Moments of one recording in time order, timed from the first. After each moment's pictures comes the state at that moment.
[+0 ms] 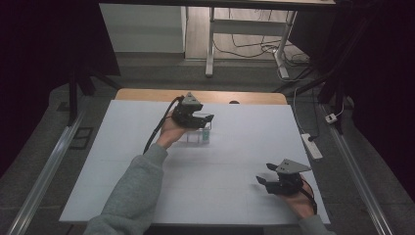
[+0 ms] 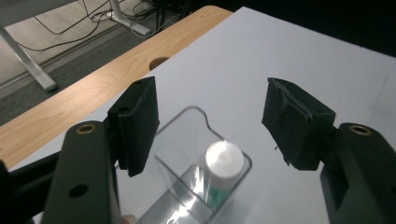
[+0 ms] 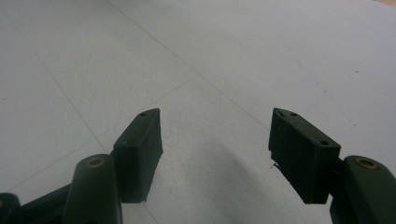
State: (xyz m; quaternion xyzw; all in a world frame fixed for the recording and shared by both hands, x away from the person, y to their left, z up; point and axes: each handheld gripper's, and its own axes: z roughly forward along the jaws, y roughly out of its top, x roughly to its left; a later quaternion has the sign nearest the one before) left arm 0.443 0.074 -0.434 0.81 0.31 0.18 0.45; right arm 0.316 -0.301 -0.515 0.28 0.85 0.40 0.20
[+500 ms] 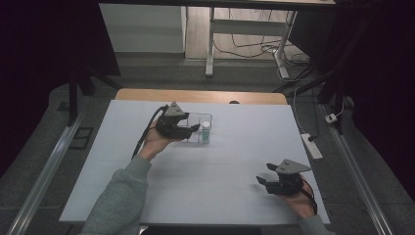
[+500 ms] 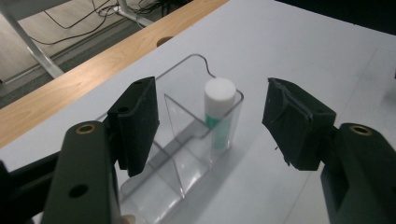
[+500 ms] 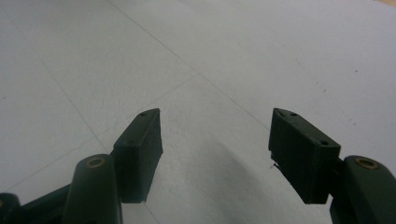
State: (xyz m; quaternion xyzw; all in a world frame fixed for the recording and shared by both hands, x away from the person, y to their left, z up) left arm 0.400 0.114 -0.440 0.81 0.32 0.19 0.45; right arm 0.316 -0.302 -0.515 0.28 0.85 0.40 0.20
